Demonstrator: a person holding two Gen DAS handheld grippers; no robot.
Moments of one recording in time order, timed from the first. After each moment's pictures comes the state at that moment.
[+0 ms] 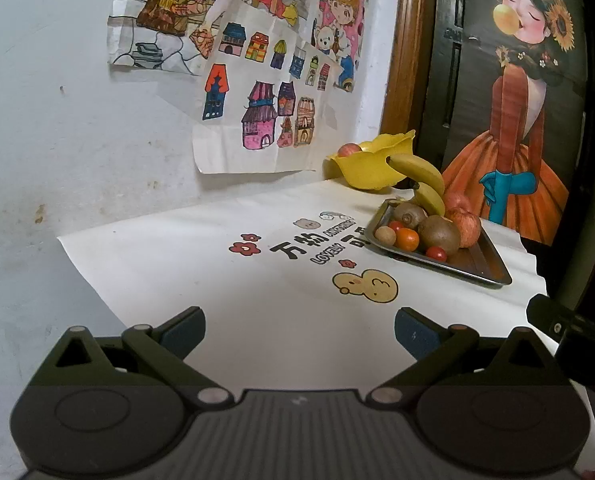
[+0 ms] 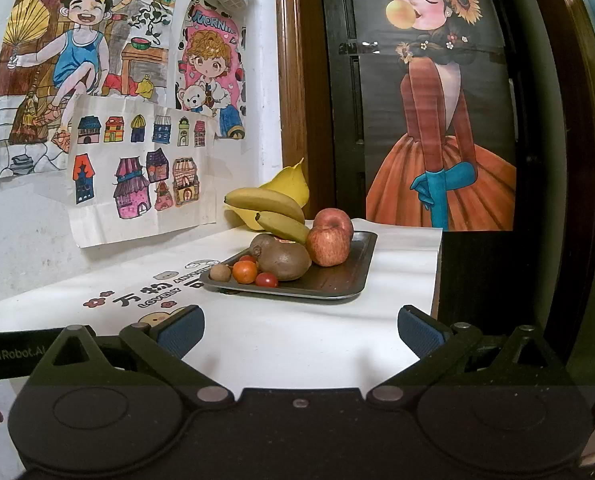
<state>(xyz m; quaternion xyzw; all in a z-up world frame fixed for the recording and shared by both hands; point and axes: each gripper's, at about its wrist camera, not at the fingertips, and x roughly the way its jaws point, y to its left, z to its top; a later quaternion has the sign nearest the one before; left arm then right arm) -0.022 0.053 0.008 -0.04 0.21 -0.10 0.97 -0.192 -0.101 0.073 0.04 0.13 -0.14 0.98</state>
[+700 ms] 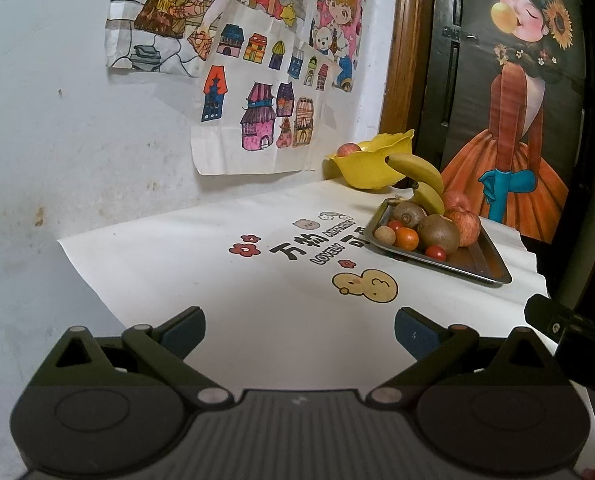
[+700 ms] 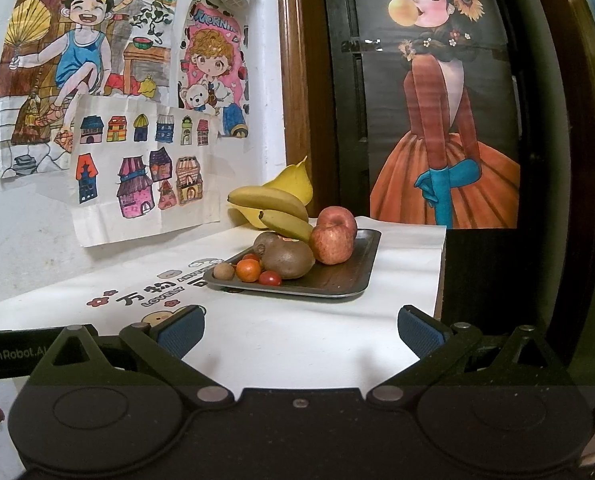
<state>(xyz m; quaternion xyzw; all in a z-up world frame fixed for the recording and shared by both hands) -0.021 0.053 0.009 -0.04 0.21 -0.10 0.97 -0.191 -0.097 0.073 0.04 0.13 -0.14 0.98</state>
